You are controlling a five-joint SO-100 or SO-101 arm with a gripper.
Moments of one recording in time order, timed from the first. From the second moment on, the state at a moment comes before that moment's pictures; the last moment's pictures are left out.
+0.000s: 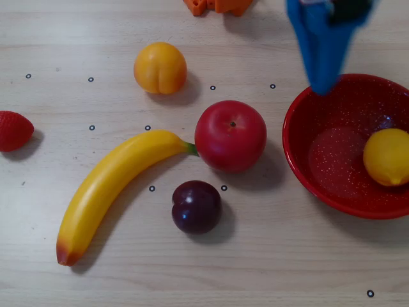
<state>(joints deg) 18.6 102.3 87.8 68.3 8.4</state>
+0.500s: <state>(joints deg) 2.1 138.9 123.8 66.1 8.3</state>
